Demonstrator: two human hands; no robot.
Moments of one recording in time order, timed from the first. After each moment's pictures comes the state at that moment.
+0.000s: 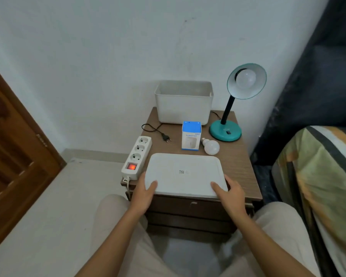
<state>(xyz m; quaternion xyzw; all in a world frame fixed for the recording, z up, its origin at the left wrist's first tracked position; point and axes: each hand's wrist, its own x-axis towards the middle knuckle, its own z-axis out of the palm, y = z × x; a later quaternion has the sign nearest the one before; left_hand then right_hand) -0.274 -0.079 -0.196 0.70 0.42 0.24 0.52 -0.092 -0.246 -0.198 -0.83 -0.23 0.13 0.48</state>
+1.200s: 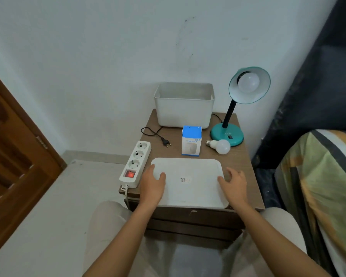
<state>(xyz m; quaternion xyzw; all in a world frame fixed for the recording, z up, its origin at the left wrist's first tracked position) -0.222 -0.069 -0.168 0.72 0.50 0.25 0.42 -0.052 -0.214 -0.173 -0.88 -0.21 0.13 0.41</state>
